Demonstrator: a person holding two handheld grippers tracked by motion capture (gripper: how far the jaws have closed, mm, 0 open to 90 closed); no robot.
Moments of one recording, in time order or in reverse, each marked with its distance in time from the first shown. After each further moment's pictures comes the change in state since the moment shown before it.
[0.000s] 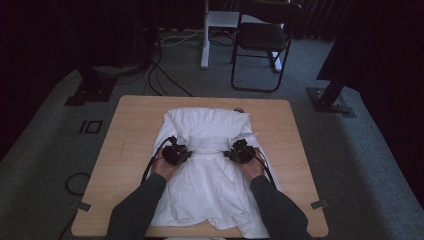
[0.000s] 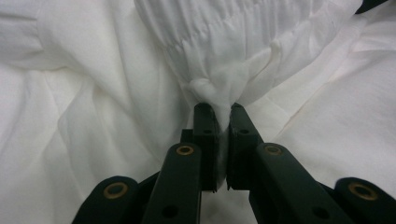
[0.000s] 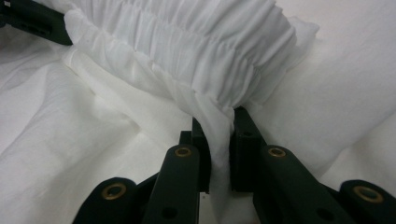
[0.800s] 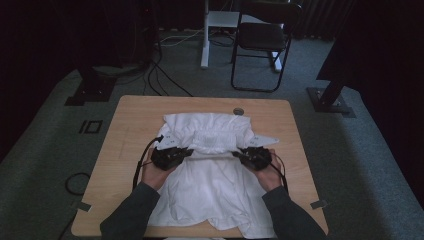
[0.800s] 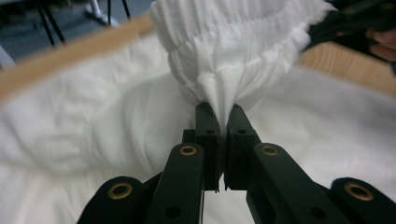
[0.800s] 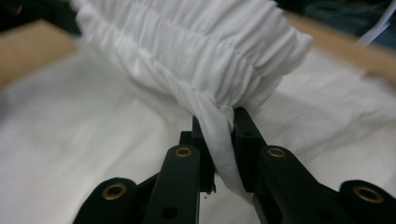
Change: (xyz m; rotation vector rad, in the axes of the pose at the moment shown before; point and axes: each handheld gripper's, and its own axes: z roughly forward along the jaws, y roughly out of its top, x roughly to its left) left arm -0.028 0.001 -0.088 -0.250 -0.151 0.010; right arm 0.036 -0.002 -0.096 -0.194 0.009 -0.141
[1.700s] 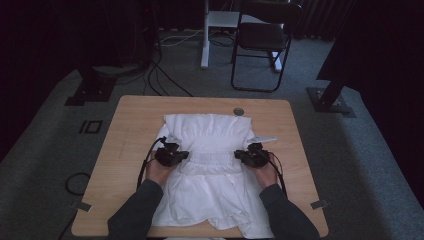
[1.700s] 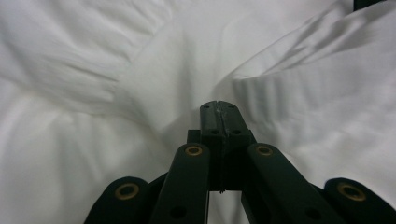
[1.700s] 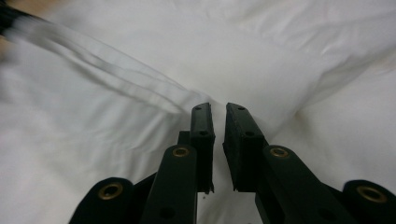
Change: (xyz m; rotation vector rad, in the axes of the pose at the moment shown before) left arm 0.036 -0.018 0.052 0.207 0.066 -0.167; right arm -0.037 -0.029 0.043 0.119 -0.038 0.234
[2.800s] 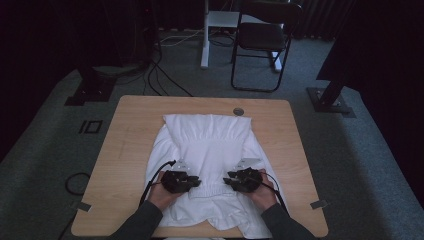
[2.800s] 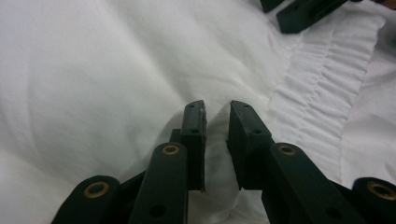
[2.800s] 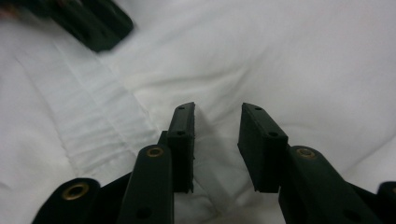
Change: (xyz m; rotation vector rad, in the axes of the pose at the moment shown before) left arm -0.055 -0.052 -0.007 -0.011 -0.223 0.168; right arm 0.064 -0.041 -0.017 0.096 0.096 -0.282
